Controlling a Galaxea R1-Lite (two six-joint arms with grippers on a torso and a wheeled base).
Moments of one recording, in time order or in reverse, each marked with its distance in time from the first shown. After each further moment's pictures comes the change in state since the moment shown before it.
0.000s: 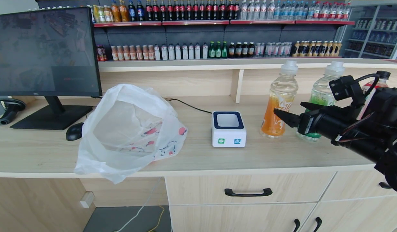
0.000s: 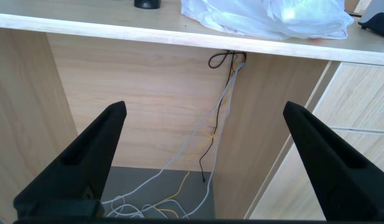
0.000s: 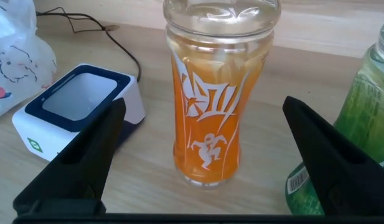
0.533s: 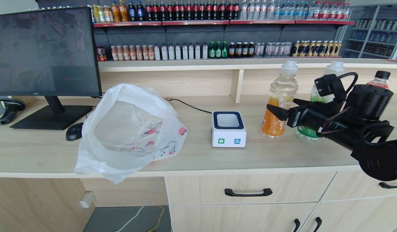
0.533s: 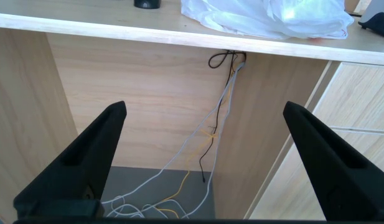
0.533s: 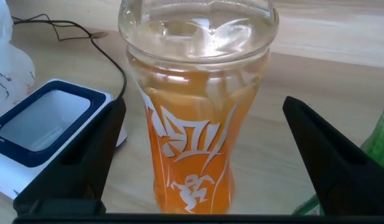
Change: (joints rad) left arm 0.000 0.000 0.000 0.000 0.000 0.000; right arm -0.013 0.135 -0.132 -0.023 -0.002 0.009
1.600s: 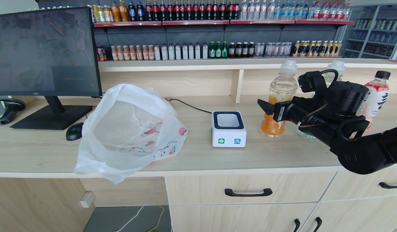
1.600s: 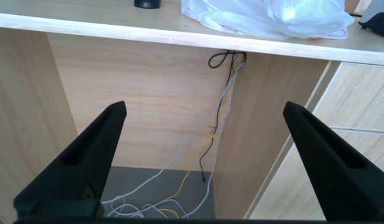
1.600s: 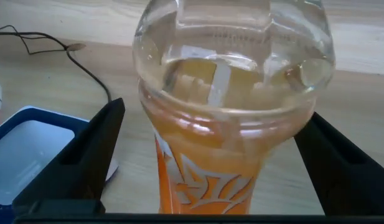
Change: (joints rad) left arm 0.000 0.000 0.000 0.000 0.000 0.000; right arm 0.086 0.067 -0.100 0.011 -0.204 -0.013
